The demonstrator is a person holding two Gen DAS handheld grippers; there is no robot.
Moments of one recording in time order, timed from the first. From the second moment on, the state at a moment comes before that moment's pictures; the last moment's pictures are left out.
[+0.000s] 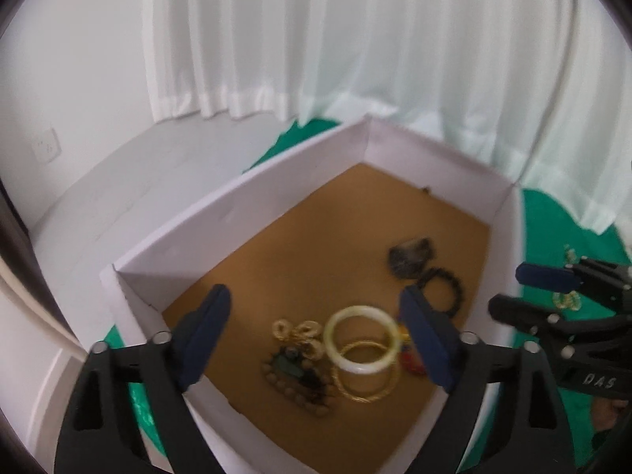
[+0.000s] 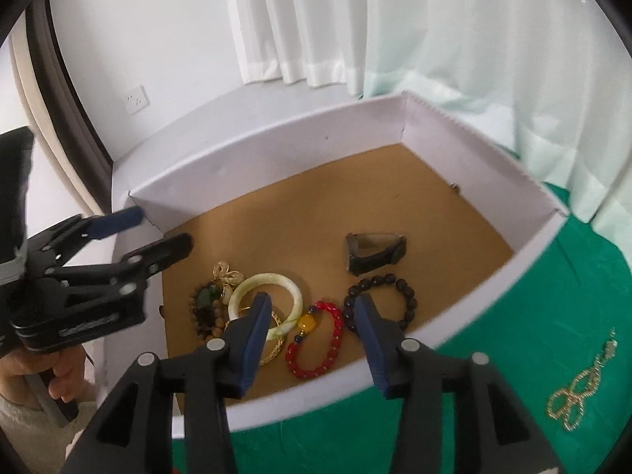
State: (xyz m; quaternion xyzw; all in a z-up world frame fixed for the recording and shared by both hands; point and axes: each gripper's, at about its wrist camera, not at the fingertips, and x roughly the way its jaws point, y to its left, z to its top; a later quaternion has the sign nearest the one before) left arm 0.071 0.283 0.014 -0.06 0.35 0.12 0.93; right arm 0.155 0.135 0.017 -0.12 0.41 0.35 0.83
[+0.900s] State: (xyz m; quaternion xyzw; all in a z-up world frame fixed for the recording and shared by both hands) left arm 0.053 -0.016 -0.128 0.02 0.49 -0.03 0.87; right arm 0.022 -0.218 -0.102 -0.01 0.46 -0.01 0.89
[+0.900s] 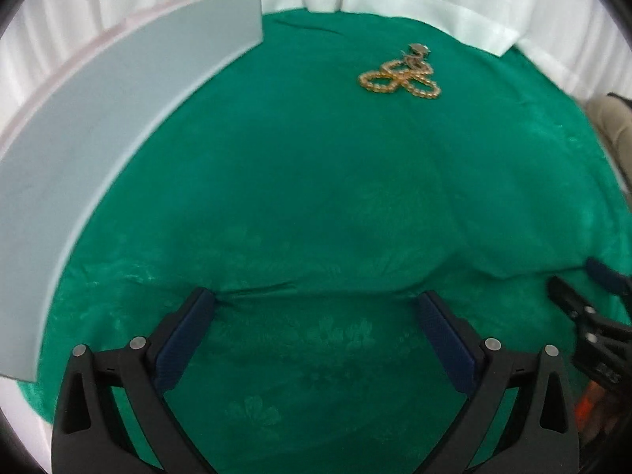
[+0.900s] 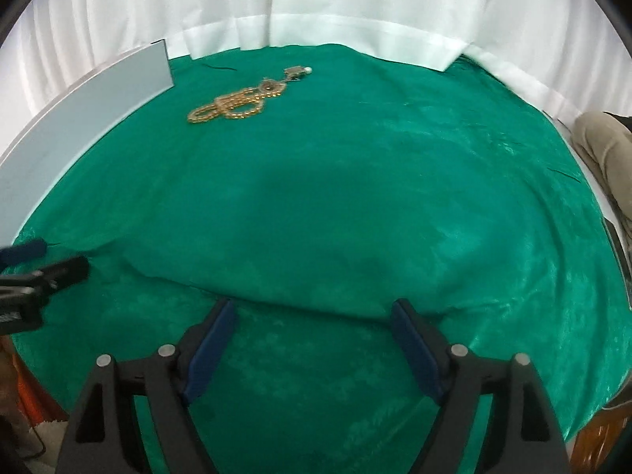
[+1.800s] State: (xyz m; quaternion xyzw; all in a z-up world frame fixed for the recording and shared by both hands) left arm 0.032 -0.017 -0.131 0.03 0.45 -0.02 0.89; right arm 0.001 -0.218 -0.107 -0.01 0.43 -0.02 0.90
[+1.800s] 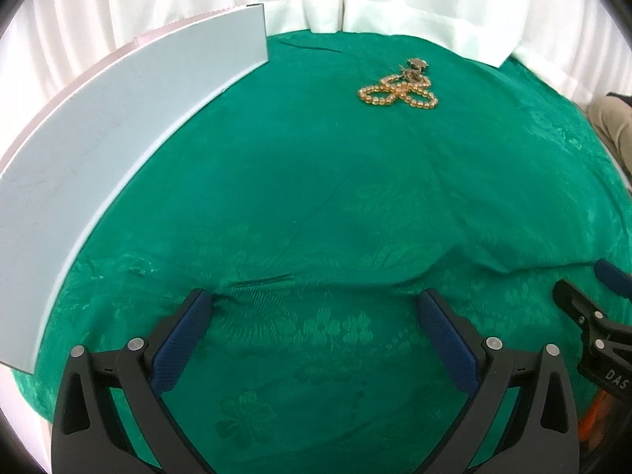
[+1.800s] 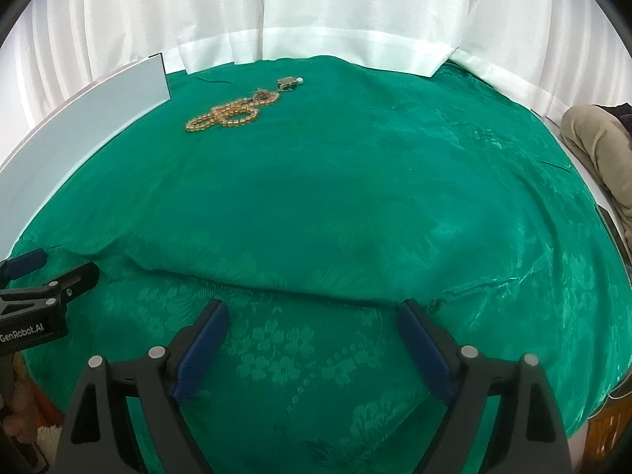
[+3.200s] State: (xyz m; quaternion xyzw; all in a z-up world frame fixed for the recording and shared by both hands) left arm 0.180 -0.046 -0.117 0.04 0.46 -0.20 0.86; right arm 0.116 -0.295 -0.027 0.10 0.42 0.08 0.90
